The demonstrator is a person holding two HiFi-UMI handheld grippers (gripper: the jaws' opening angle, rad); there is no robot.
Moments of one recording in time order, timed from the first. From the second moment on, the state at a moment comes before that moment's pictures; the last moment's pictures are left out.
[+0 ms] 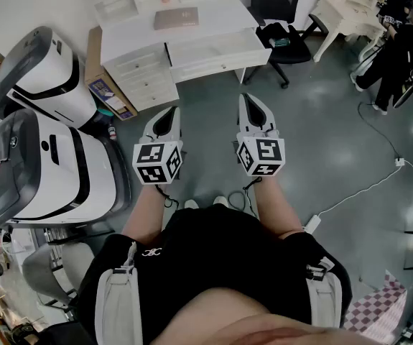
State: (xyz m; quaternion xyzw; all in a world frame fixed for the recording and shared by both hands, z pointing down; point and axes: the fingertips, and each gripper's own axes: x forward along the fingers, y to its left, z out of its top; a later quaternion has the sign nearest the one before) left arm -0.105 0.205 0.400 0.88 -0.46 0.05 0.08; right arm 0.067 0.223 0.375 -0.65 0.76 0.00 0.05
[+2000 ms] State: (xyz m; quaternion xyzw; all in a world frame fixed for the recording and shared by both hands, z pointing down) left arm -0.227 0.120 0.397 0.89 -0.45 0.03 0.06; right arm -0.037 0.142 0.381 -0.67 0.74 -0.01 0.05
